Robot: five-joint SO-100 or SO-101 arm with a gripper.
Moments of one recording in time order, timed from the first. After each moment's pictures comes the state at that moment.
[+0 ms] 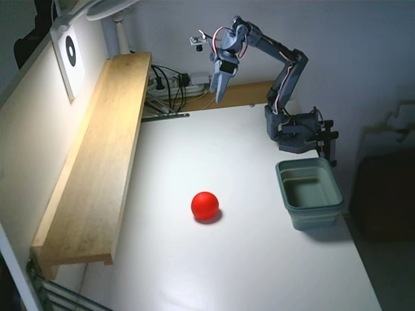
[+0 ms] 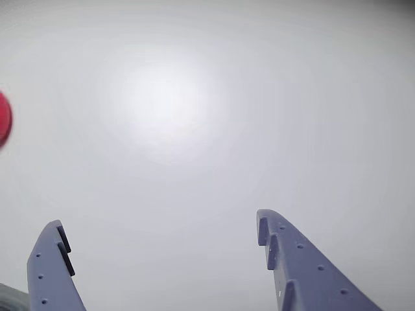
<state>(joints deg) 18.8 117.6 75.1 99.7 -90.3</state>
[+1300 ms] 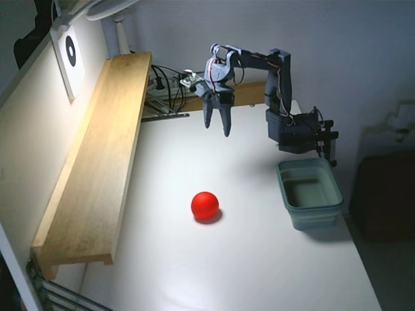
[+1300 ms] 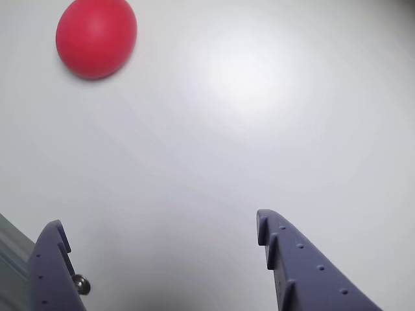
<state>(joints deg) -6.8 88.9 58.9 93.9 -90.1</state>
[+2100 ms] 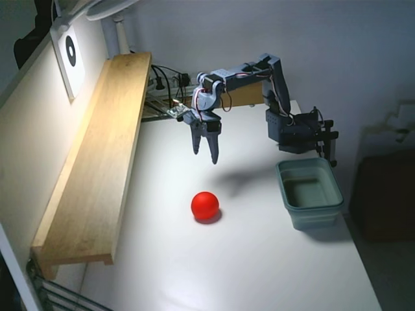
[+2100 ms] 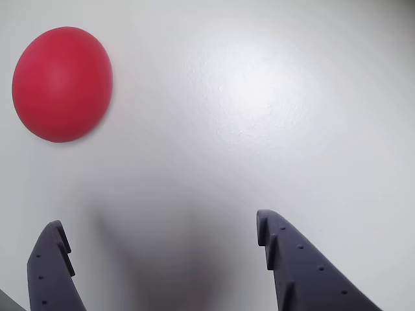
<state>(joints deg) -6.8 77.3 66.1 76.2 -90.1</state>
